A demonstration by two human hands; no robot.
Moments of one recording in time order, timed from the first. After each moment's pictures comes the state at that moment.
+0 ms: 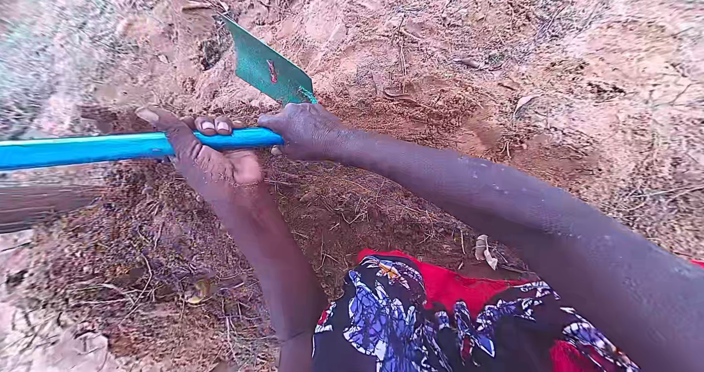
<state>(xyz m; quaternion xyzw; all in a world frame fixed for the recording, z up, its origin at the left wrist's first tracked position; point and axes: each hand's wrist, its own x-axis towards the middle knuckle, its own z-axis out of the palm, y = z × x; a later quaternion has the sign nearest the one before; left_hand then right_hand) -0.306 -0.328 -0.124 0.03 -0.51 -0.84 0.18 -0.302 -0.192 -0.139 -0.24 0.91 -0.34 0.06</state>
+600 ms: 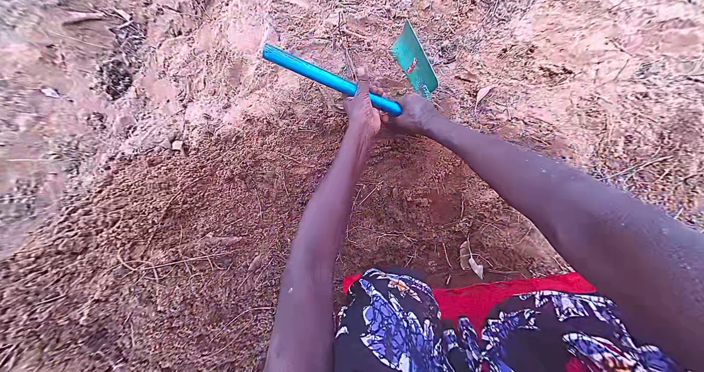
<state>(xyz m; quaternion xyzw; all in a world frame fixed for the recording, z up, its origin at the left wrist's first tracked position) -0.346 -0.052 -0.315 0.12 -0.50 -0.82 -0.25 -0.275 0.051 -0.337 0.20 0.91 -0.31 0.16</state>
